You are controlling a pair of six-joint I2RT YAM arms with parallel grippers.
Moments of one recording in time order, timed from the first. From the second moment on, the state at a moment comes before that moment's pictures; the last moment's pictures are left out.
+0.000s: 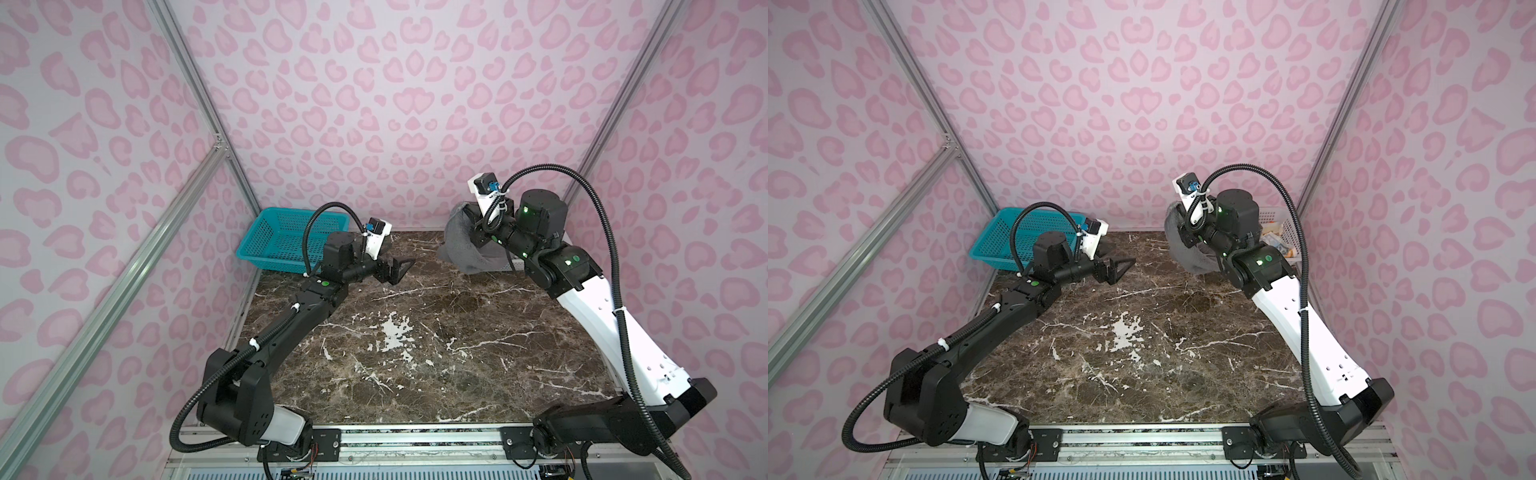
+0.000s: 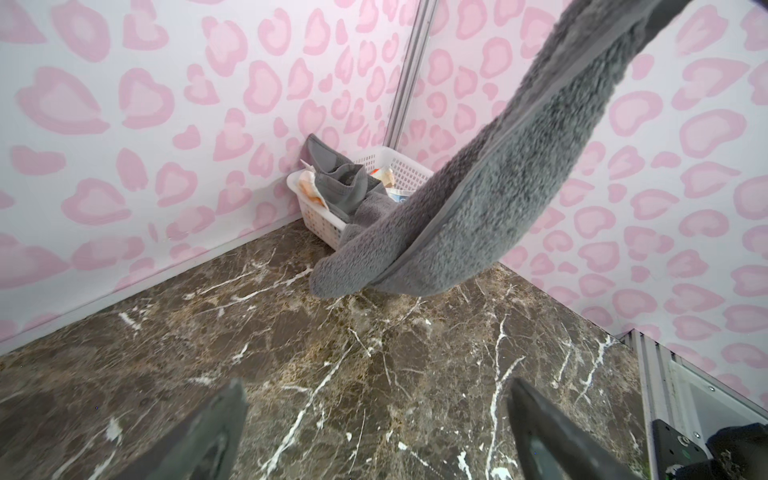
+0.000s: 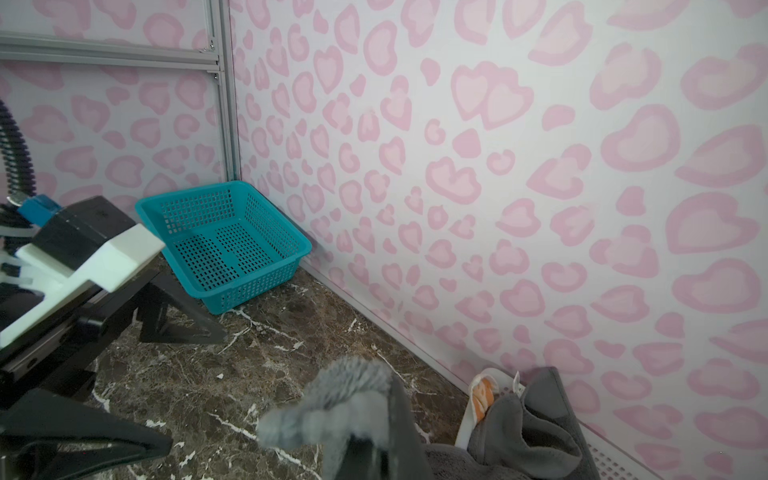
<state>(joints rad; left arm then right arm) -0.43 1.48 1.15 0.09 0.57 -0.10 0.45 1.38 1.60 -0.40 -0.07 -0.23</state>
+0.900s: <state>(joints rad) -0.60 1.77 1.40 0.21 0.63 -0.05 0.38 1.43 1.42 -0.36 -0.37 -0.03</state>
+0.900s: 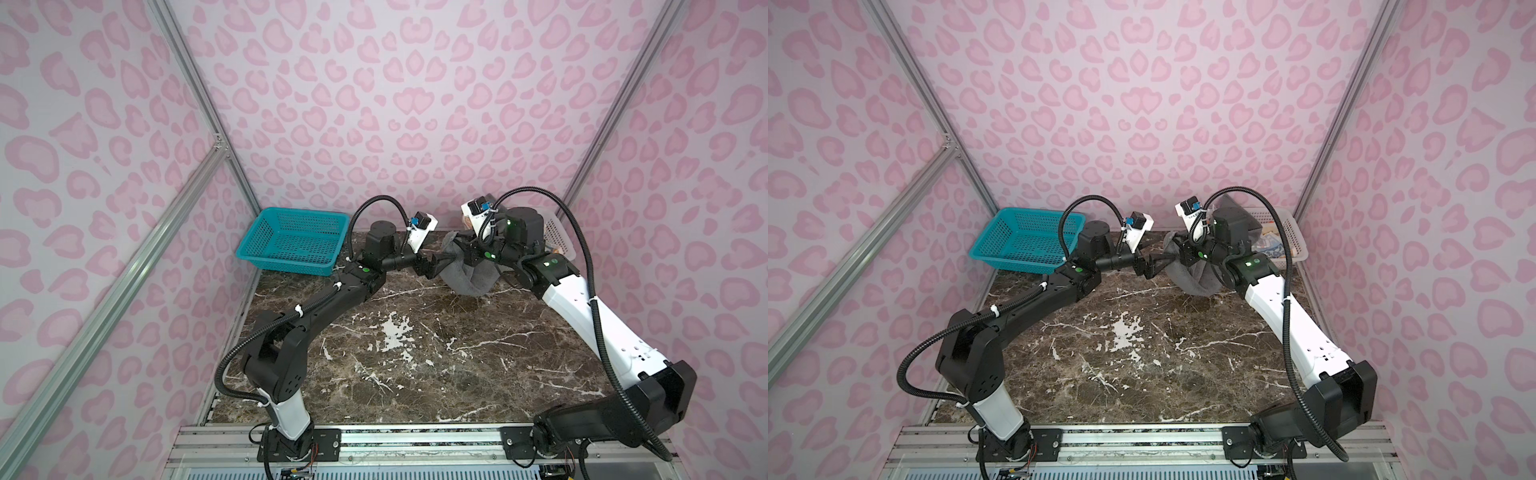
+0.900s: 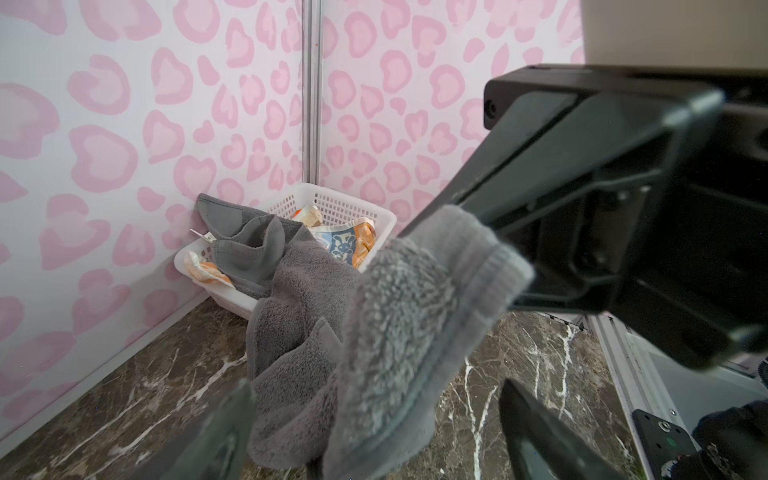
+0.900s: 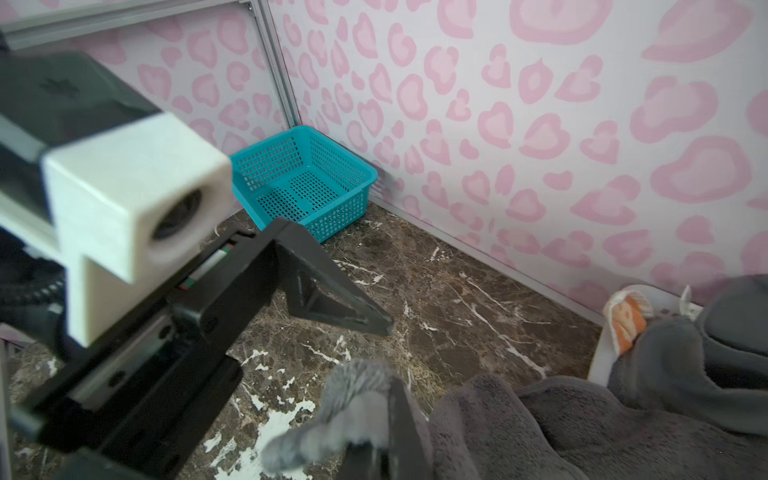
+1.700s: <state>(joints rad) -0.60 1.71 1.27 0.19 0.55 -0.06 0.11 1.44 1.29 -0.22 -0.21 0.23</state>
